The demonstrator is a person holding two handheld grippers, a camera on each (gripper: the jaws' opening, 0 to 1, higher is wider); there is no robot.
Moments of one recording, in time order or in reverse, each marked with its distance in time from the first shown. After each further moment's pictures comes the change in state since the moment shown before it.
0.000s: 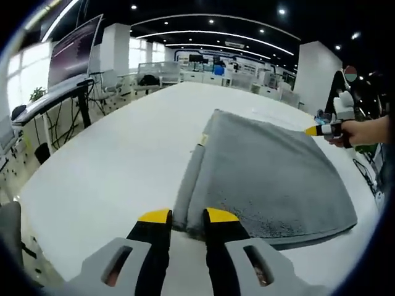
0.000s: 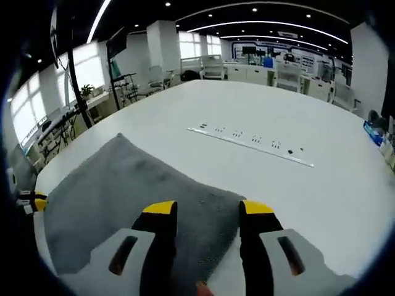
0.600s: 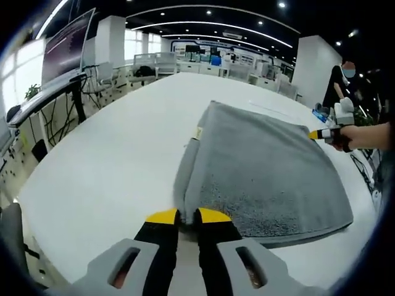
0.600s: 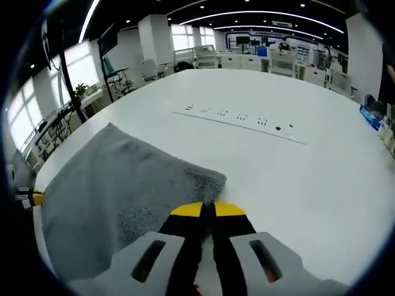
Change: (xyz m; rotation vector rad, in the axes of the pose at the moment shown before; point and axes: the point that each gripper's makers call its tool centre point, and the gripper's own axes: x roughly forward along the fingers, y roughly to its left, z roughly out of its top) left arm 0.001 -0.008 -0.003 0.024 0.084 -0.035; right arm 0.004 -0.021 -0.025 0.006 0.054 0.006
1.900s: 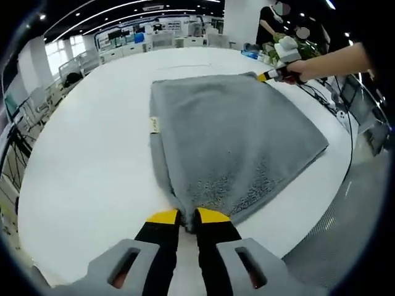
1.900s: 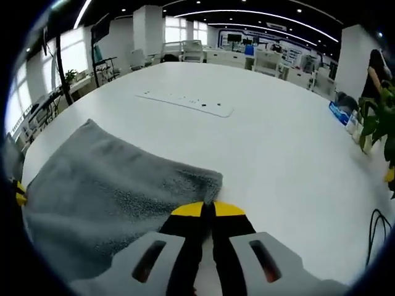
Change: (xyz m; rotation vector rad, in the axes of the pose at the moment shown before) left arm -0.052 -0.146 -0.043 0.443 0.187 -0.272; right arm -0.074 -0.114 -0.049 -0.030 0.039 -0.094
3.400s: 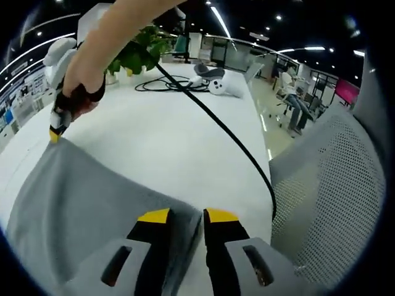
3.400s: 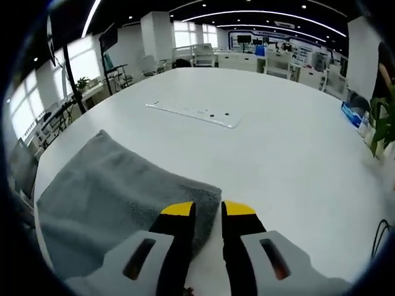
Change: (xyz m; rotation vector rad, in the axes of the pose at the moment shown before) left arm 0.057 -0.328 0.089 0.649 -0.136 -0.721; right arm -0.007 0.002 0.021 -0.009 -0.019 0.091
